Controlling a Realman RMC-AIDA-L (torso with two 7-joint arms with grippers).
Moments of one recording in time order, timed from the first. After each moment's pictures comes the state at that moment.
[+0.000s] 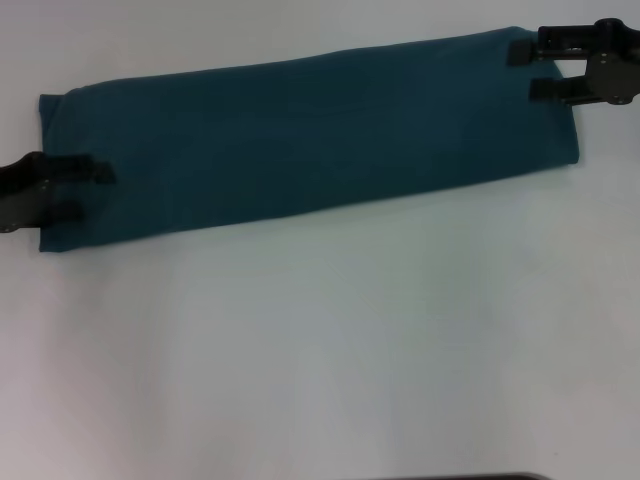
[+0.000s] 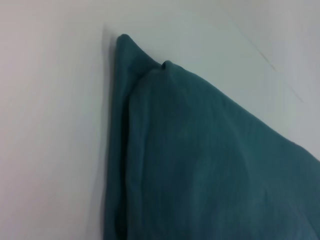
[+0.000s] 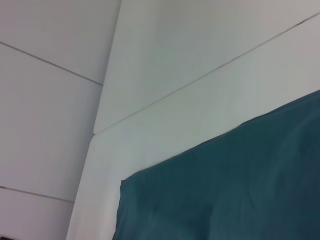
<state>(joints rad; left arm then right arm) -0.51 -2.01 -2.59 -0.76 -0.77 1.42 -2.58 0.63 1.86 -0.65 -0.61 -2.10 -1.55 2.49</state>
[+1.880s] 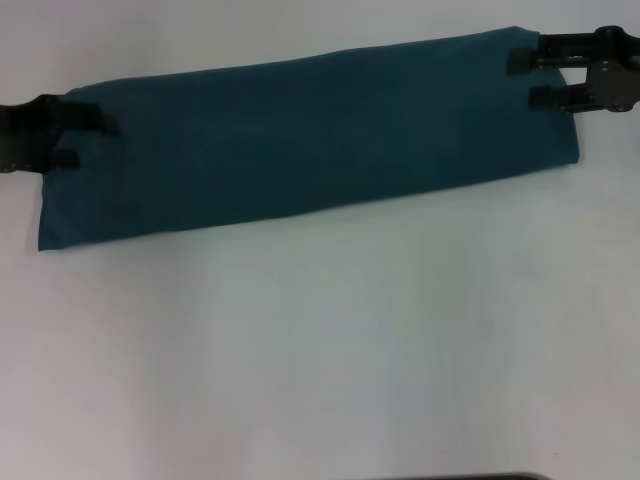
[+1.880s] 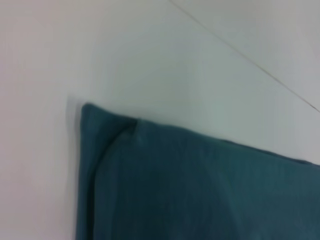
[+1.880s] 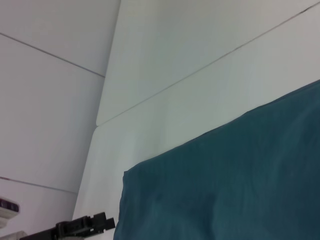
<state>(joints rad) -0.64 -1.98 -2.52 -0.78 -0.68 1.36 -2.69 0.63 1.86 -0.65 -0.61 -2.10 -1.57 2.49</state>
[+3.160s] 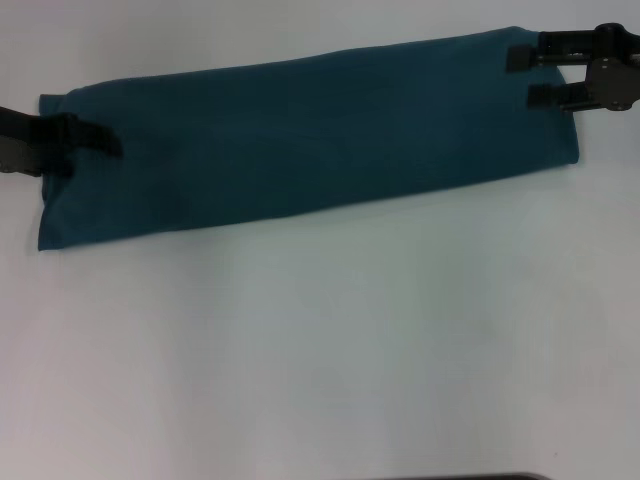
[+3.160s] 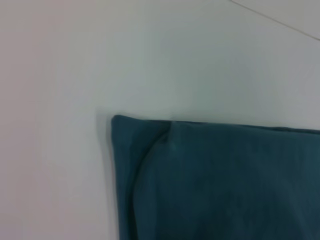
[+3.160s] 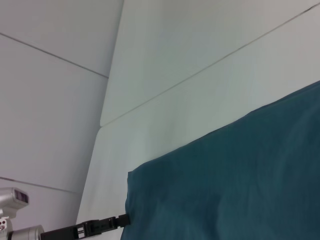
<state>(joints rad) -0.71 -2.01 -2.40 -0.77 -0.51 1.24 -2.73 0.63 1.86 -0.65 -0.61 -2.10 -1.58 2.50</state>
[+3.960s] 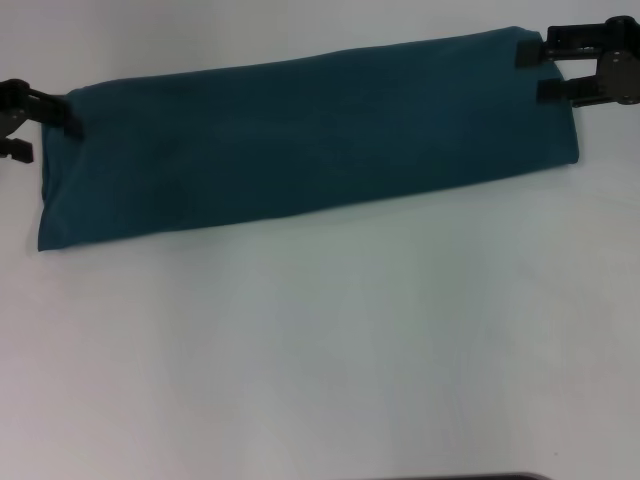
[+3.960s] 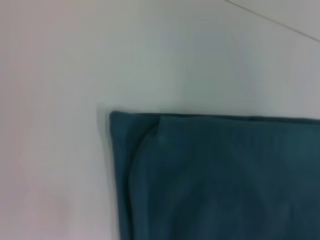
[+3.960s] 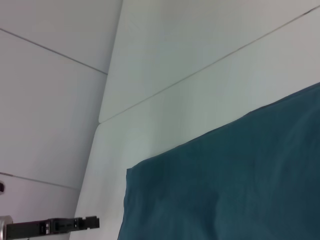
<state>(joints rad) -0.77 -1.88 -2.43 -0.78 -0.50 1.50 -2.79 0.64 1.84 -0.65 -0.61 -2.10 -1.60 2.51</state>
